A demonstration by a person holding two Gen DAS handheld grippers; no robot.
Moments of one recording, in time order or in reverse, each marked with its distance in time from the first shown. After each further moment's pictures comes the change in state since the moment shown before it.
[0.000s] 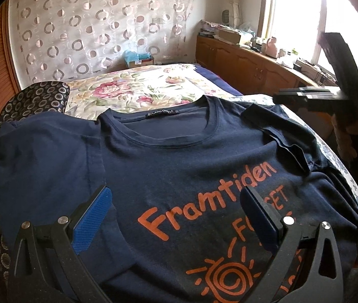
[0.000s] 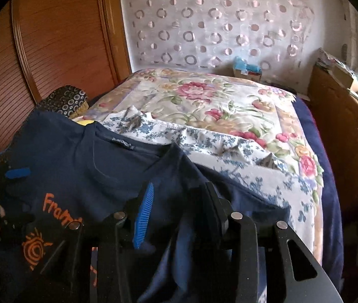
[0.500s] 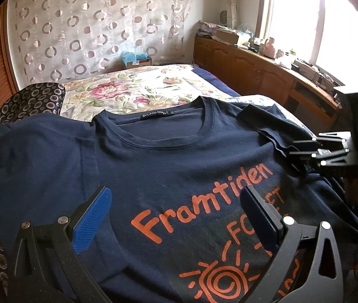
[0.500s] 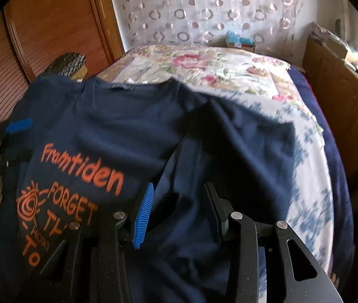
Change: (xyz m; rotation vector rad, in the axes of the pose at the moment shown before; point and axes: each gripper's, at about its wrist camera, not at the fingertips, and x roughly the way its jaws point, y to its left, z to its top) left arm 0.002 -0.005 0.002 0.001 -0.003 -0.010; right arm -0.012 0.027 -0.051 0.055 0.128 0.010
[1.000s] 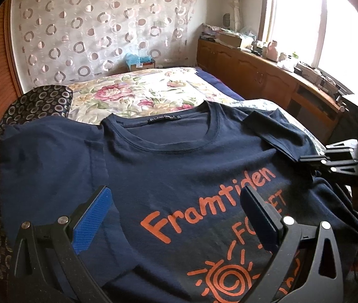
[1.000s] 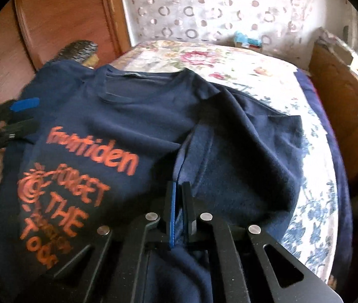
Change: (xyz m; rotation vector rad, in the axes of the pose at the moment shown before) left arm -0.007 0.010 0.002 -0.010 -0.018 0.016; right arm -0.019 0.001 -0.017 -0.046 -0.004 0.053
